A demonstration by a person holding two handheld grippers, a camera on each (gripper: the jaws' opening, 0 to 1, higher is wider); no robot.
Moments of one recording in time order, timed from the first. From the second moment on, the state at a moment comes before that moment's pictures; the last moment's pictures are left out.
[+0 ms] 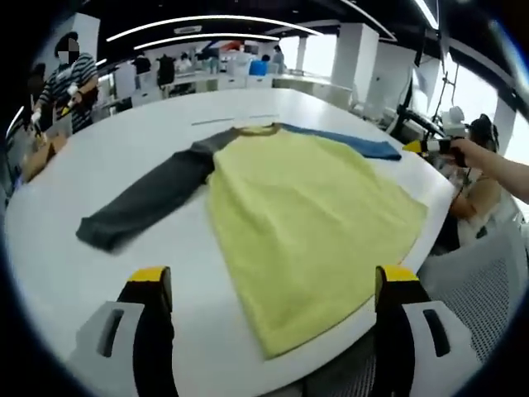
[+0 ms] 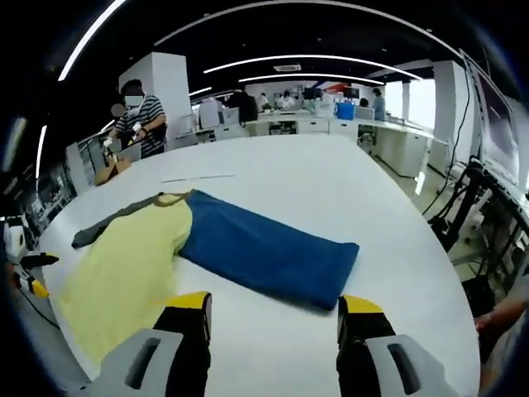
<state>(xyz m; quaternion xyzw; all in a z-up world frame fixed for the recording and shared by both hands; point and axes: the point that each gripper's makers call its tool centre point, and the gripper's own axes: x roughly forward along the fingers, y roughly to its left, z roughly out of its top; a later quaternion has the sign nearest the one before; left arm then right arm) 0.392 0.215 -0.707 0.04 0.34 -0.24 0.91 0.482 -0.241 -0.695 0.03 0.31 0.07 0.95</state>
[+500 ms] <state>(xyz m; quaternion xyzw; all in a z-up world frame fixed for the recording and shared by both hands) 0.394 0.217 -0.705 0.03 0.34 -0.24 0.91 0.511 -0.273 -0.713 0.07 0.33 0.03 0.94</state>
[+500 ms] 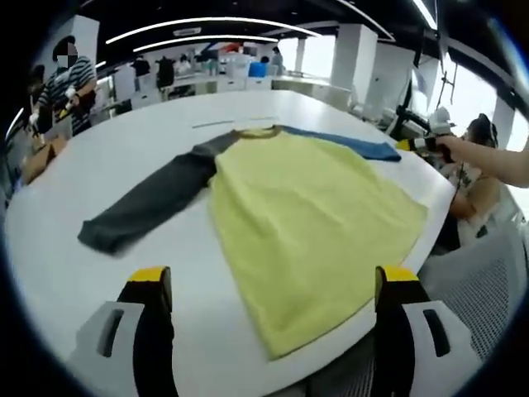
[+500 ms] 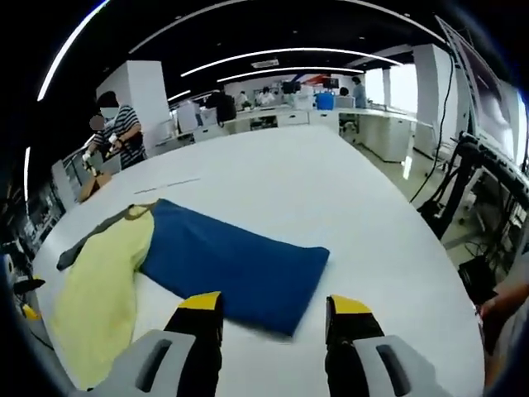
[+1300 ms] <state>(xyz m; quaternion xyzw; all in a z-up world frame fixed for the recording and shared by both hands) 0.397 0.212 -0.692 0.04 0.30 -0.26 0.92 0.532 -0.289 -0.738 0.11 0.34 -0.01 0.93</state>
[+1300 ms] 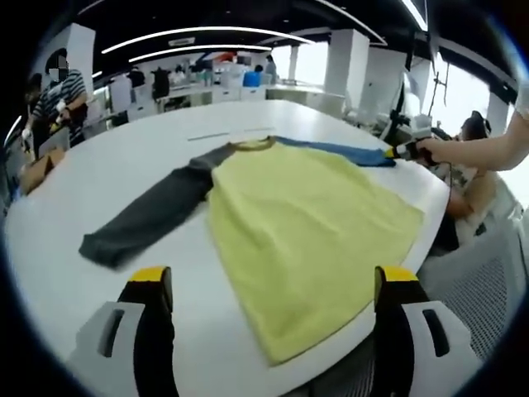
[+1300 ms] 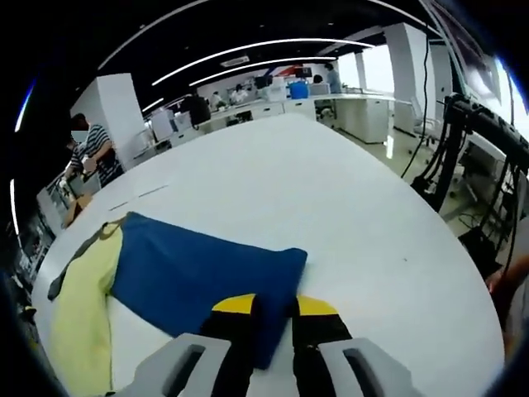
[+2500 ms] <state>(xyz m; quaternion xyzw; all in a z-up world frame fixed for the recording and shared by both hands) 0.394 0.210 -0.683 0.05 0.28 -0.28 0.92 0.564 -0.237 -0.674 0.10 0.31 0.06 0.94</state>
